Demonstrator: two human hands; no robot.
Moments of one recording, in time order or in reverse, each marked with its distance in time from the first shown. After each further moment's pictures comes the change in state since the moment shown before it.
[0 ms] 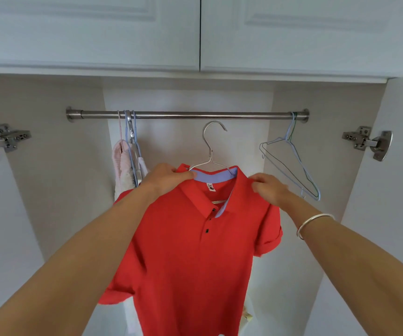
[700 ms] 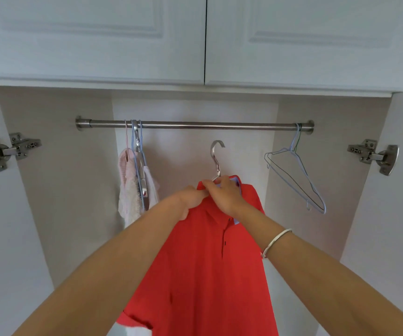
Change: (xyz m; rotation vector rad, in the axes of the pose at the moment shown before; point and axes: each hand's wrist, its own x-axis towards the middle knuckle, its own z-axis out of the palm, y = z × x) left_hand -0.007 0.021 0.049 -0.199 -0.153 -0.222; right_hand -0.034 -0.101 0.049 0.270 -0.035 -0.090
